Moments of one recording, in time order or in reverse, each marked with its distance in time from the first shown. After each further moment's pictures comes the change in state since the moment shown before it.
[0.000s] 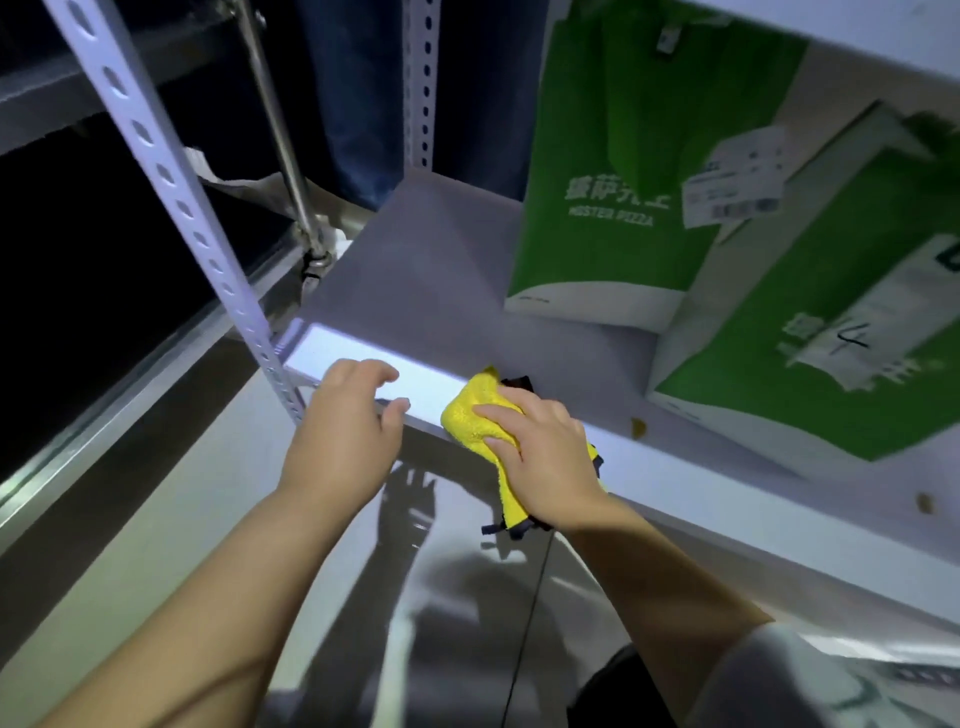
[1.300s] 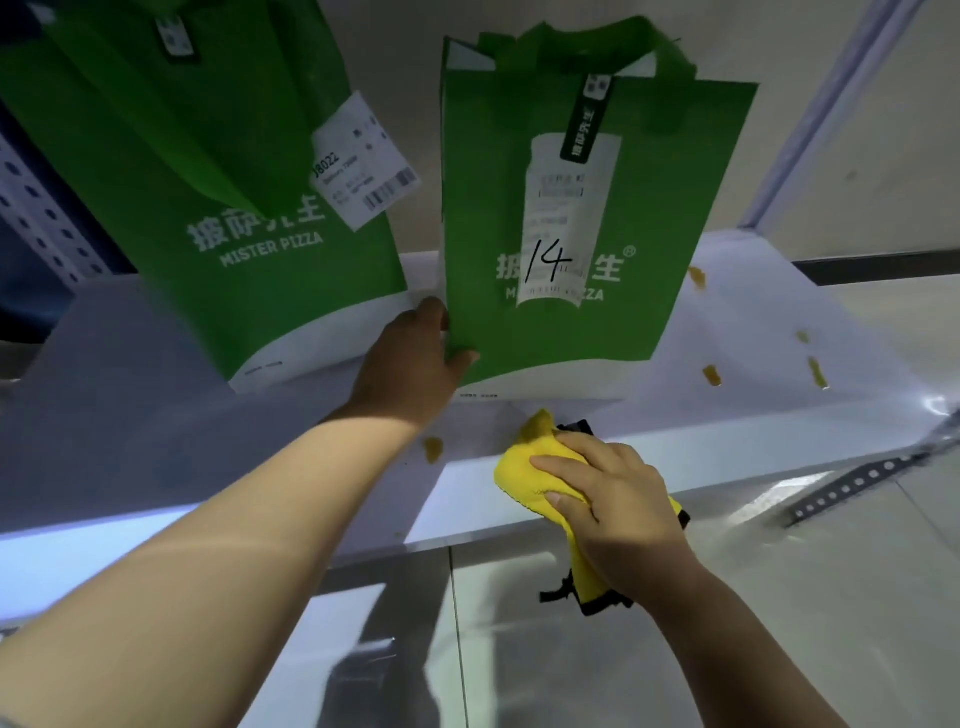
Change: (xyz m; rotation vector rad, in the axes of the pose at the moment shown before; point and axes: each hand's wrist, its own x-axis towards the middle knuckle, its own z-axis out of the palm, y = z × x) left_hand 0.075 0.209 0.171 -0.021 -0.288 0.605; right_hand -0.135 0.157 -0.045 0.108 0.301 0.497
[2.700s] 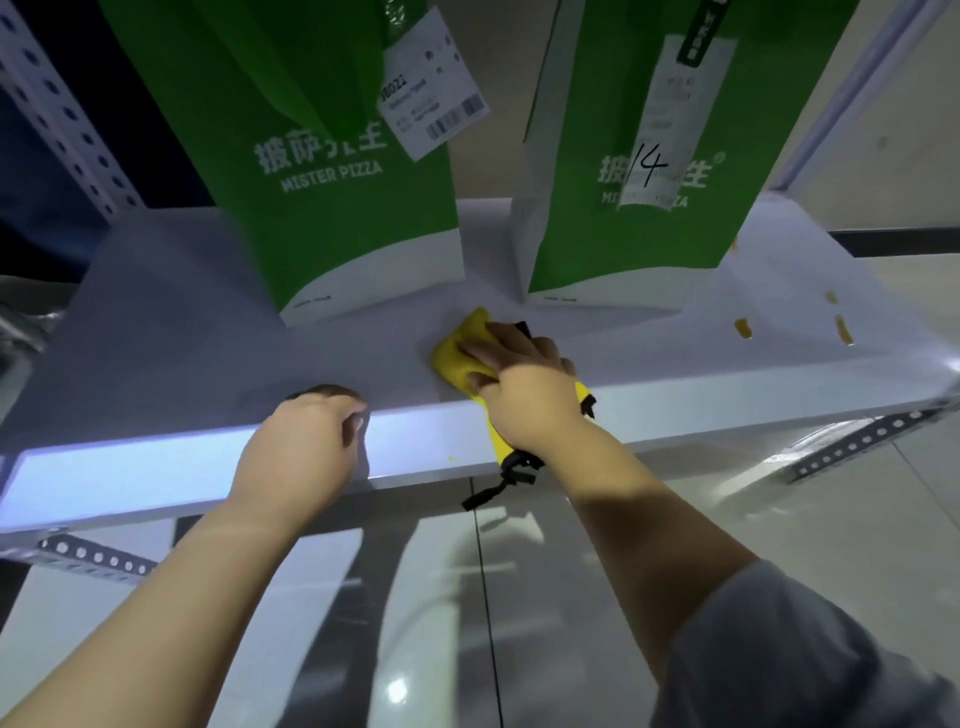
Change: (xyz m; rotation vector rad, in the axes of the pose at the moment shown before) left_hand -0.130 -0.103 -0.041 0.211 -0.061 -0.123; right_hand 0.074 -0.087 0.049 -0.144 -0.014 -0.027
